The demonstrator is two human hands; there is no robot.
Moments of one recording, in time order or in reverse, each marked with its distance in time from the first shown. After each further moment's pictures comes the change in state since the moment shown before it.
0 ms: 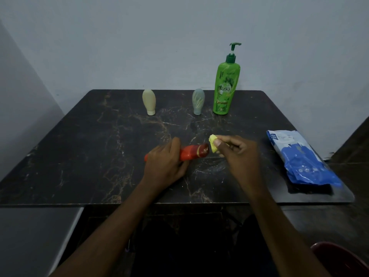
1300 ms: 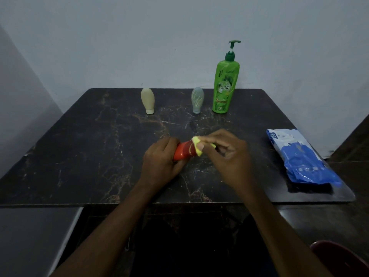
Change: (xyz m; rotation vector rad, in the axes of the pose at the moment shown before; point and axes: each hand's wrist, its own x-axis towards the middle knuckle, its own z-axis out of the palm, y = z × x) left_hand -0.003 -0.004 -0.005 -0.160 -0.032 -0.076; right_hand -0.010 -0.012 0.013 0.003 -0.187 -0.352
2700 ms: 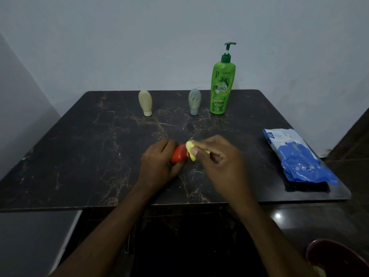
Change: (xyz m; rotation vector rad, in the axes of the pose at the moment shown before) left_hand -0.001 -0.003 0.002 -0.006 -0.017 0.022; right_hand -0.016 -0.021 0.009 -0.063 0.046 0.118
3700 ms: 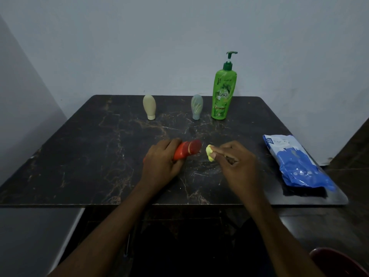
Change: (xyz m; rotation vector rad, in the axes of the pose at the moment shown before) left_hand 0.007 0.008 -0.007 -0.033 -0.048 -0.086; right_hand 0.004 0.033 -0.028 -0.221 0.086 -0.006
